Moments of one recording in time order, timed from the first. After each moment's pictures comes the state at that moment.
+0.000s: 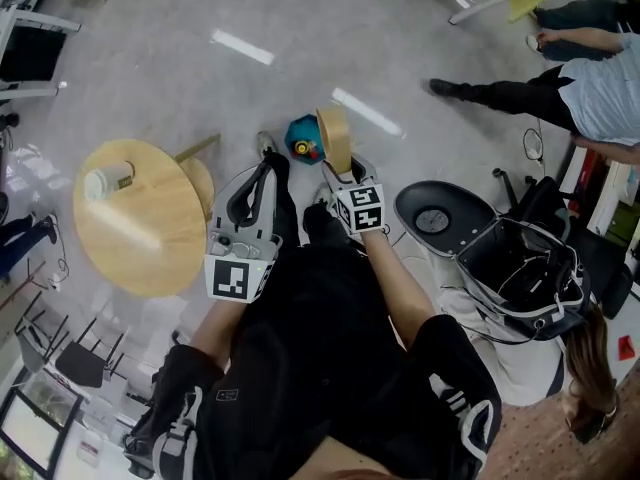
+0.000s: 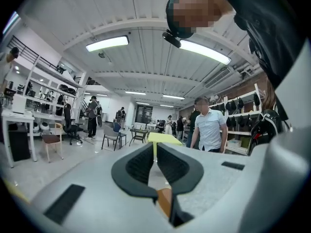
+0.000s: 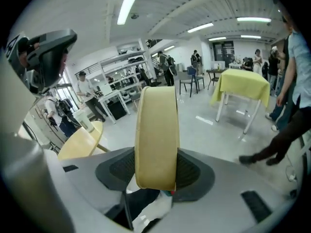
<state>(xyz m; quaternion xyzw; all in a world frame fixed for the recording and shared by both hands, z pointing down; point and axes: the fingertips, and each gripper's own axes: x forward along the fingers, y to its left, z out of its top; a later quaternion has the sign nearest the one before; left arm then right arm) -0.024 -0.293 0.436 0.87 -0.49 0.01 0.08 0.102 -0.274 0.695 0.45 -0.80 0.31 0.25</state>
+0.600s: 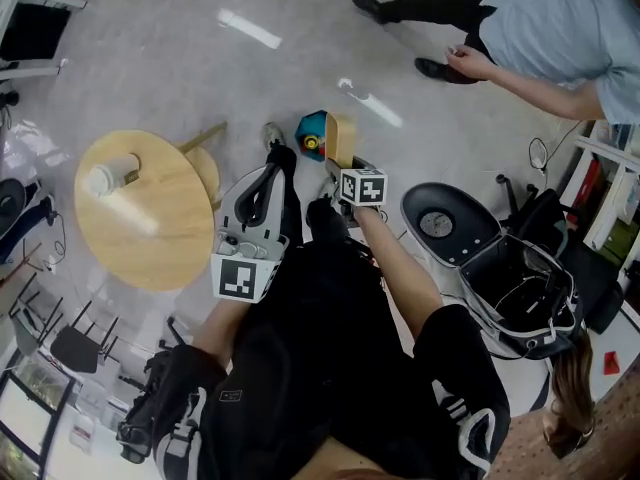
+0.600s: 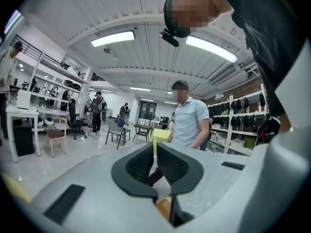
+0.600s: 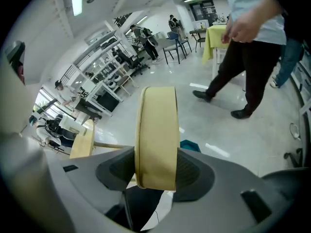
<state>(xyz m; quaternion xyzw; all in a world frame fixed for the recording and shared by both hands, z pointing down) -0.051 -0.322 0.457 0.86 -0.50 0.04 0.09 0.079 -0.283 0.781 0.42 -0.70 0.50 0.29</state>
